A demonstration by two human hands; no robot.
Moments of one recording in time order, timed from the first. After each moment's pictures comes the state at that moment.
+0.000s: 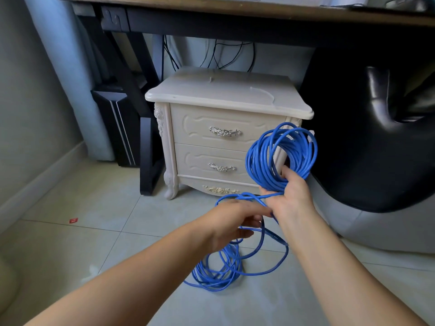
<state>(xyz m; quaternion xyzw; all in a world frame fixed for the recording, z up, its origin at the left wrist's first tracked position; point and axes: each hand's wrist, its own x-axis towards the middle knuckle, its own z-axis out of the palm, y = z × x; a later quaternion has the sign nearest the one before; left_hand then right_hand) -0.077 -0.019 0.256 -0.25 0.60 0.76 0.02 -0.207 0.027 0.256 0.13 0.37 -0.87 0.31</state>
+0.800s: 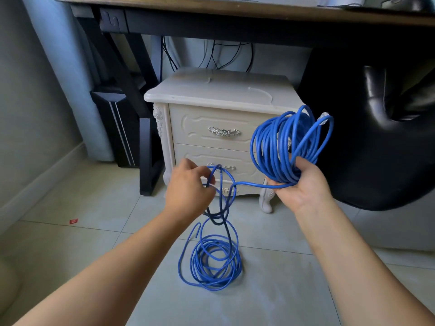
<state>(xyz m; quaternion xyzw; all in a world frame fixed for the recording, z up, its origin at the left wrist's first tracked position) -0.063 -0.082 0.248 -0.38 0.86 0.24 -0.24 -0.211 0.051 0.289 0.04 0.33 -0.87 0.37</state>
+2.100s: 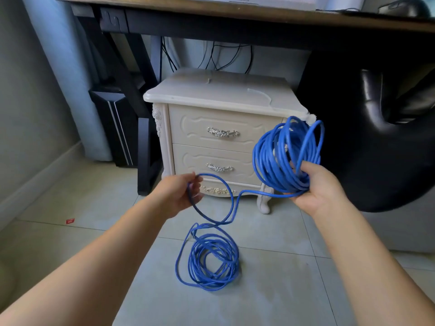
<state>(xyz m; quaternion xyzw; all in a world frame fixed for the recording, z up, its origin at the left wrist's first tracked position) -0.062 -0.115 0.243 -0.42 0.43 0.79 -0.16 -0.236 0.070 0.283 0.01 0.49 -0.80 0.33</state>
